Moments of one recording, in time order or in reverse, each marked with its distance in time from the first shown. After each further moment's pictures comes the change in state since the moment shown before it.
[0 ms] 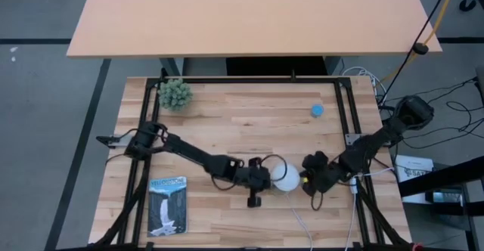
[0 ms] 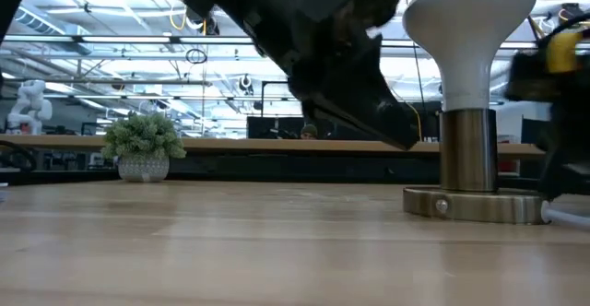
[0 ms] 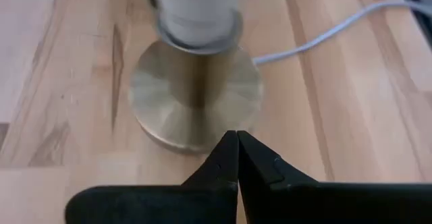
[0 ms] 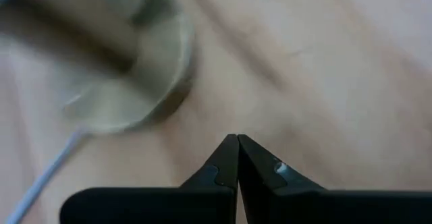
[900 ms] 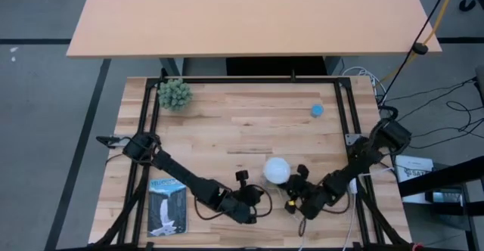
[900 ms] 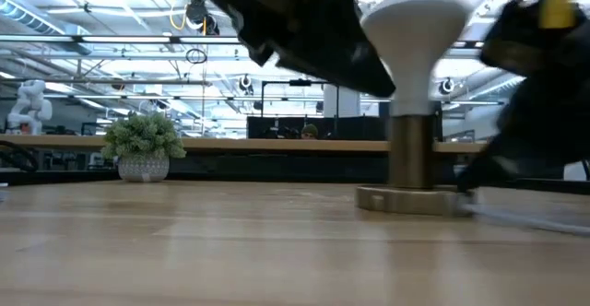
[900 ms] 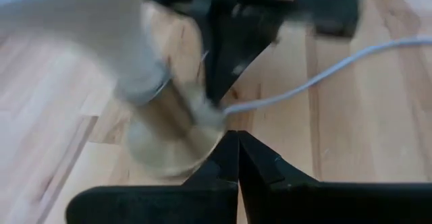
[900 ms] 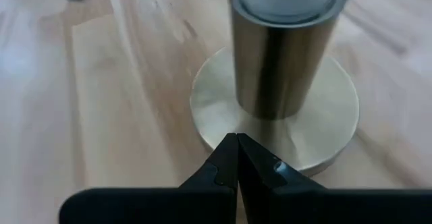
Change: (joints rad) left arm -0.220 -0.009 0.000 0.000 -0.560 -0.076; right arm 0.088 0.458 0.271 0.253 0.355 -0.125
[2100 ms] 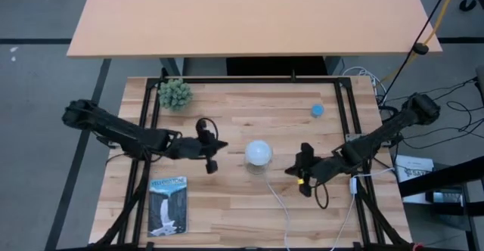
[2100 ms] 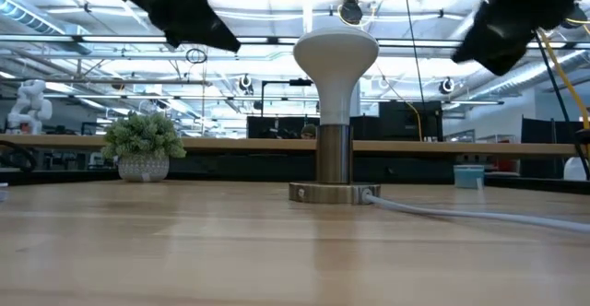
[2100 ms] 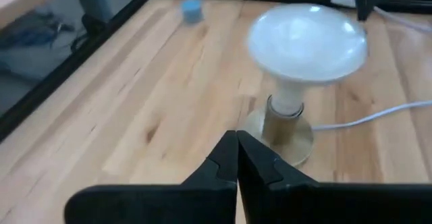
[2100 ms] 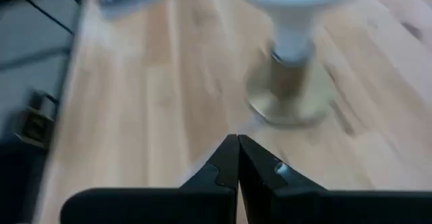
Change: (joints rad) left arm 0.248 -0.843 -0.628 -0.037 0.149 0.076; right arm -0.200 -0.581 -0.002 -0.291 -0.355 -0.352
